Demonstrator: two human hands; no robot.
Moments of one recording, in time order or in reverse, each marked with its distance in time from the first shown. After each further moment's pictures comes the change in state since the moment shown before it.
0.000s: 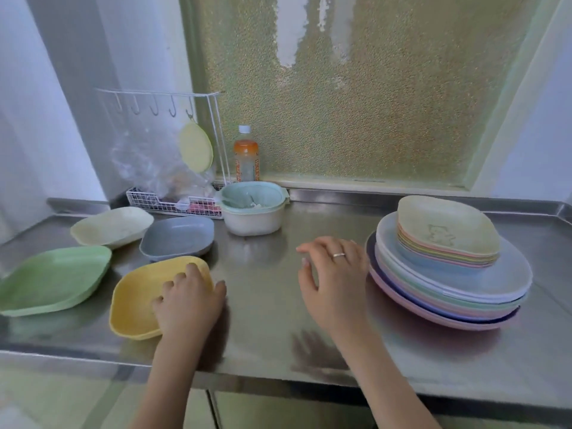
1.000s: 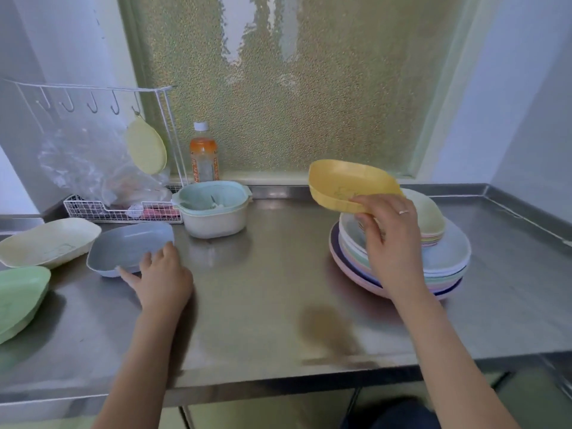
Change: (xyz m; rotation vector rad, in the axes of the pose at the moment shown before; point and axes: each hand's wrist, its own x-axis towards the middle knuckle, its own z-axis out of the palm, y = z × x) left_hand 0.054 0.017 0.019 -0.082 0.067 0.116; right_hand 0.036 0.073 -0.077 0.026 0.149 0.008
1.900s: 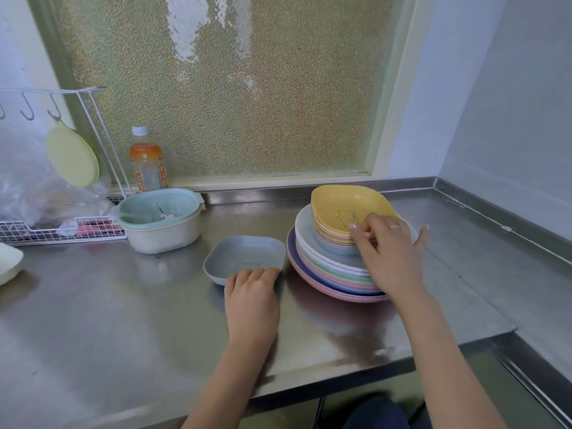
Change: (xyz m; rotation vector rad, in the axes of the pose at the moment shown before) left_hand -0.108 0.138 0.040 -0.186 0.161 0.640; right_hand -0.018 0.068 -0.034 -0.410 -0.249 0.412
